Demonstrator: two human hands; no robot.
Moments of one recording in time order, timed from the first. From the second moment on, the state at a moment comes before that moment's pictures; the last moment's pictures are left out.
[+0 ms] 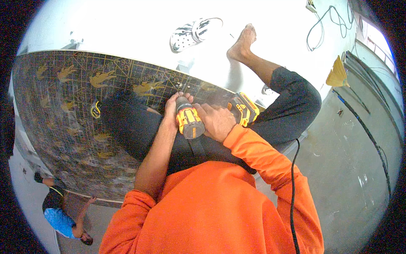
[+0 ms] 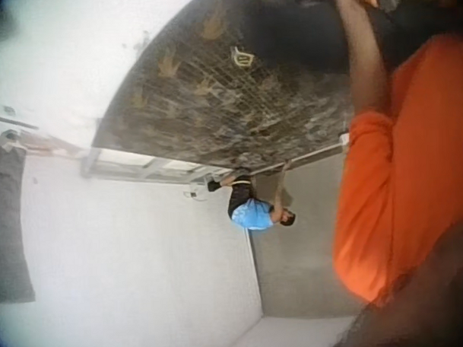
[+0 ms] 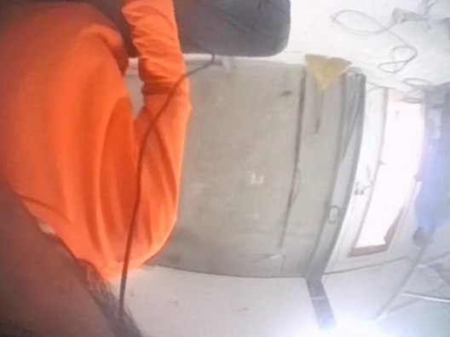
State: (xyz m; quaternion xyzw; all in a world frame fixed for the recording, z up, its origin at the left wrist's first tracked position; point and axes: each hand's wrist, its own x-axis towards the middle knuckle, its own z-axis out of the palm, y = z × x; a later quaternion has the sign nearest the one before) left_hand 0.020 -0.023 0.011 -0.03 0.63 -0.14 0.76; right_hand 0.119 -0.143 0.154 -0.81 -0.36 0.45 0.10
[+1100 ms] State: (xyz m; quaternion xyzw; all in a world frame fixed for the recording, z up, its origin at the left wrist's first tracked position) left_hand 0.028 -0.016 0.022 -0.03 0.60 -0.10 0.80; right_hand 0.120 -0.130 0.161 -0.82 -0.38 0.41 0.11
